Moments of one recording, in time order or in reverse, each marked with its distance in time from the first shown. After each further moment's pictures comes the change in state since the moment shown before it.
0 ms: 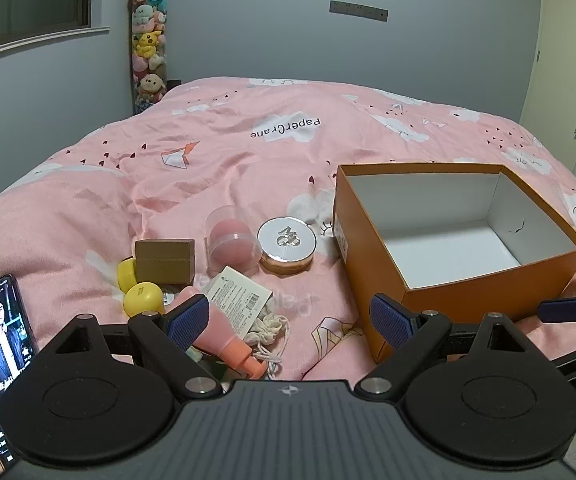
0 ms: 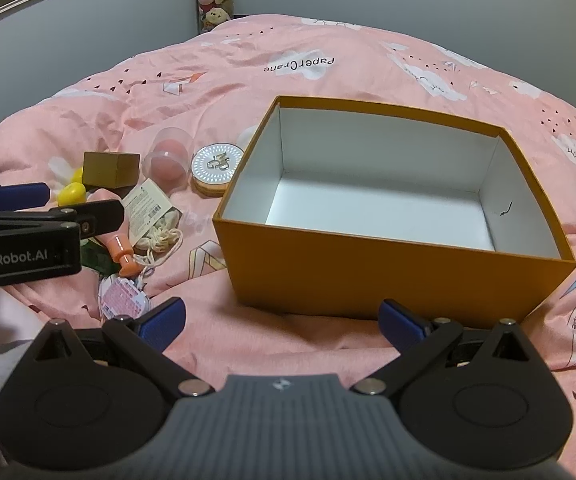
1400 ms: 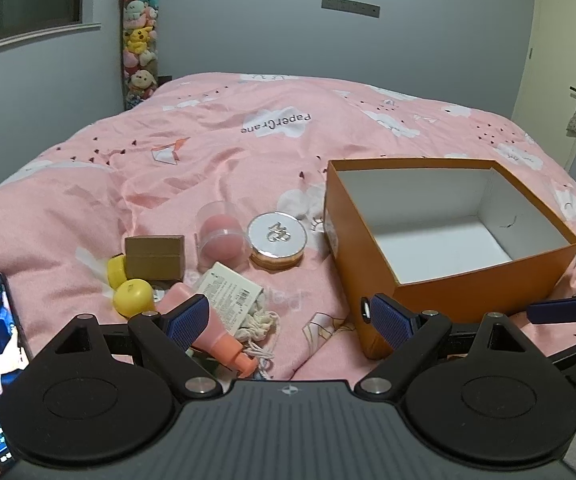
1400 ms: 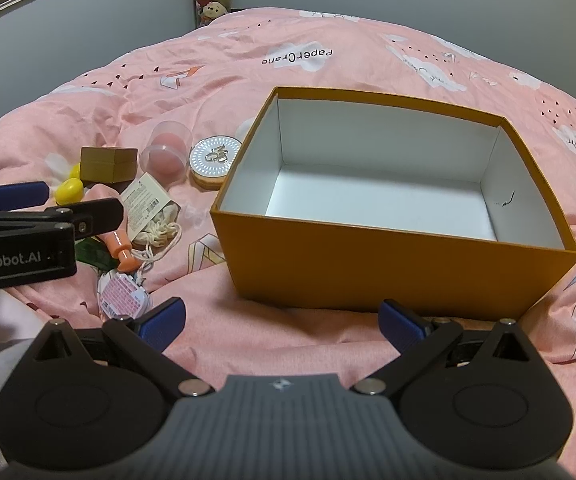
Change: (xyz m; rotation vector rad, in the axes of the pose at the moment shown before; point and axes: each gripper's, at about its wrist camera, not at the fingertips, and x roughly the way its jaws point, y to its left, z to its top) left arm 0.002 -0.001 0.000 0.001 0.019 -0.039; right arm 0.003 0.000 -0.003 0.015 0.016 0.001
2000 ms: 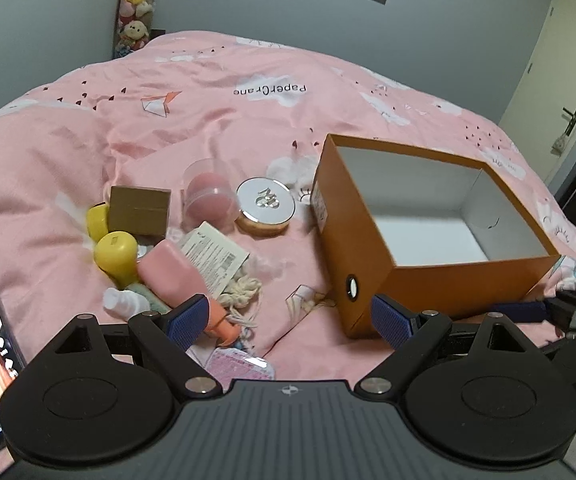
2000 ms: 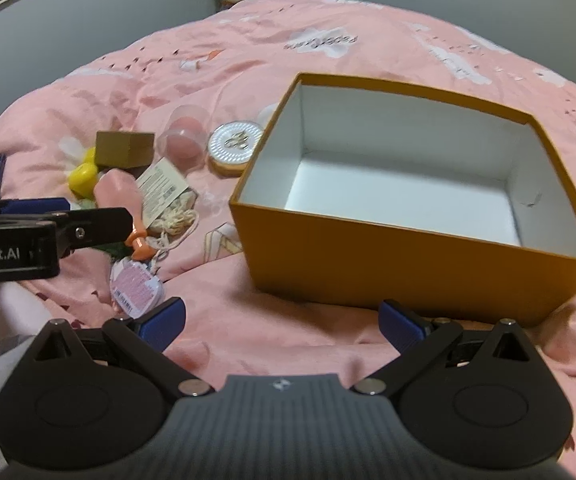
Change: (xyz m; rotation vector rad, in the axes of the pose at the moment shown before) left arm 0.009 0.028 -0.005 -0.125 0.101 -0.108; right arm 0.013 0.005 0.009 -0.043 0.063 0.068
